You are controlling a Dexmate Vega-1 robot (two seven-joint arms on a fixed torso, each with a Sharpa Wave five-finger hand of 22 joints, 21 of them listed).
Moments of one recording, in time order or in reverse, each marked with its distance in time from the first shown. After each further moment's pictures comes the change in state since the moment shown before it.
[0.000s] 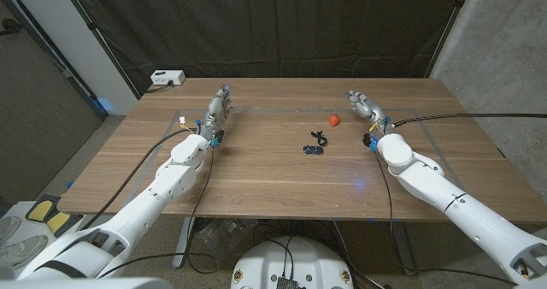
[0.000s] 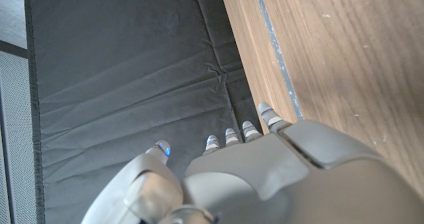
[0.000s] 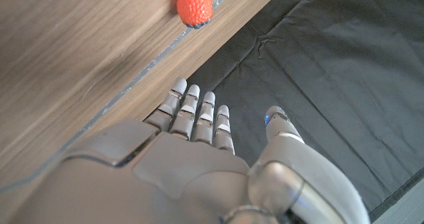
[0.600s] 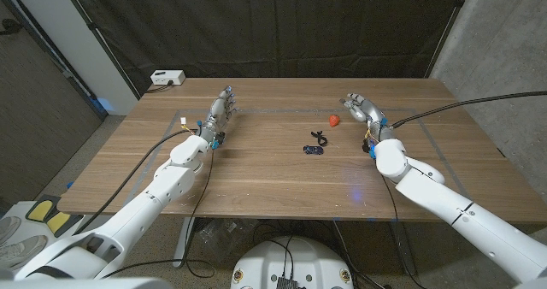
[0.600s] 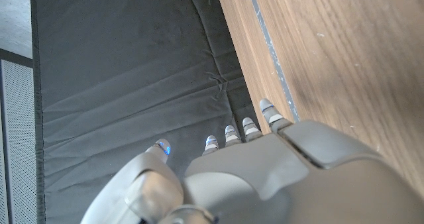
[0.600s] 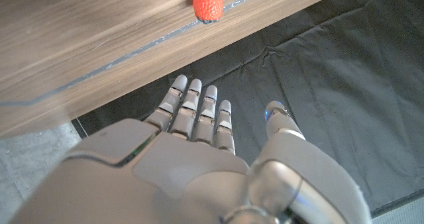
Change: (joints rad) left arm 0.020 0.019 0.003 -0.041 0.002 0.024 -0.003; left_hand 0.009 0.009 -0.004 -0.004 0.008 -0.003 -0.003 0.000 0.000 0.044 0.013 0.000 0.005 0.045 0.026 0.000 0.005 0.033 0.025 0.000 0.000; right arm -0.077 -0.071 -0.037 -0.247 -0.173 -0.200 -0.096; right_hand 0.028 0.001 0.021 -0.021 0.000 0.082 -0.003 0.011 0.000 0.081 -0.010 0.015 0.000 0.088 -0.037 0.008 0.000 0.036 0.000 0.000 0.000
